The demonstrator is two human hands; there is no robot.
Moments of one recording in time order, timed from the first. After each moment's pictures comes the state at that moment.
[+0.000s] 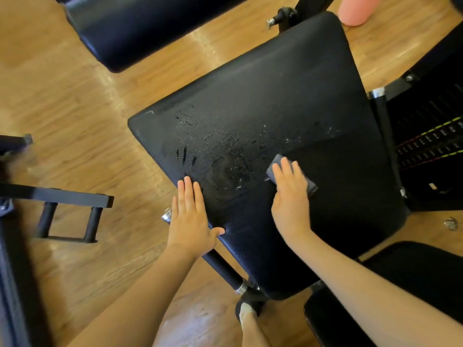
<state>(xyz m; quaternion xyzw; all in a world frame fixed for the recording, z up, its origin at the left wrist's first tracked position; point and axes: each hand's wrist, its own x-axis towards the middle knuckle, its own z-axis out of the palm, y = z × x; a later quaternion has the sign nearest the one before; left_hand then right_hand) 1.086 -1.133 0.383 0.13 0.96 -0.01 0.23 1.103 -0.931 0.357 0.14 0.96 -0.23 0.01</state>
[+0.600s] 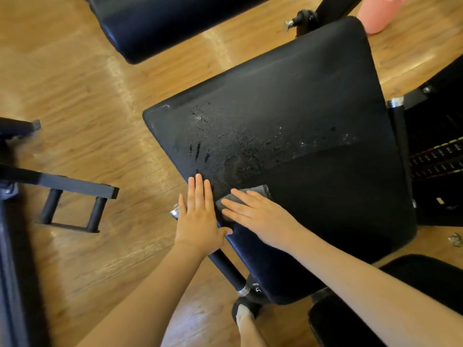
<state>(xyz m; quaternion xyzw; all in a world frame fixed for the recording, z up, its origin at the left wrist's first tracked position) 1.084 -1.133 0.385 0.11 0.95 -0.05 0.27 1.099 -0.959 0.361 -0.37 0.92 -0.11 0.06</state>
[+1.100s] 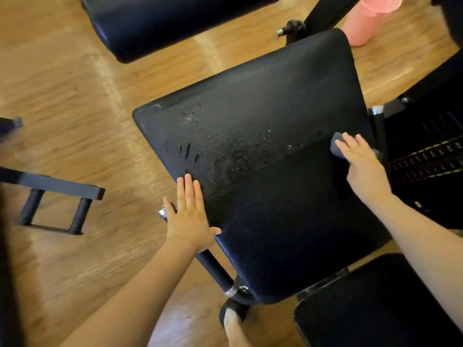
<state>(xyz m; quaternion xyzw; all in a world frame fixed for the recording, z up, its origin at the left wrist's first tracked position) 1.082 -1.123 0.389 0.09 0.94 -0.09 0.32 1.069 -0.766 0.367 0.08 0.99 -0.13 0.03</state>
